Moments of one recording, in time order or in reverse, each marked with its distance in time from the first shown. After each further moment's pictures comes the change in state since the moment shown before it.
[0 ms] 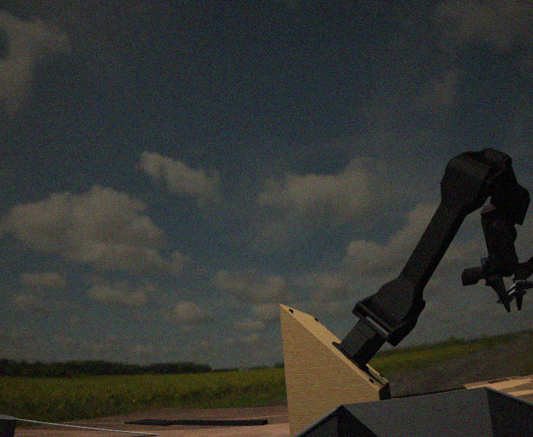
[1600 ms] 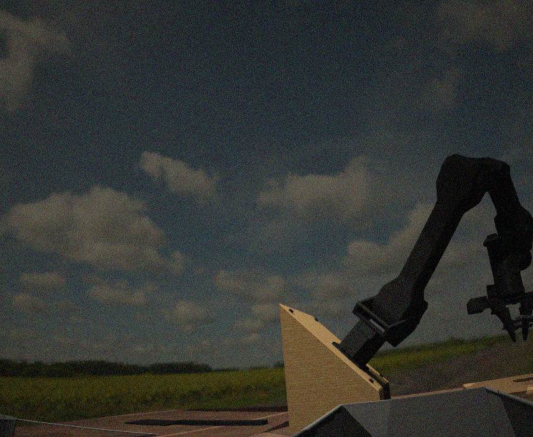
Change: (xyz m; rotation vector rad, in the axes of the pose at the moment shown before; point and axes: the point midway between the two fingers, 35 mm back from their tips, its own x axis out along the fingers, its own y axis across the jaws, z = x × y) arm 0.060 -0.002 0.007 0.008 0.009 -0.007
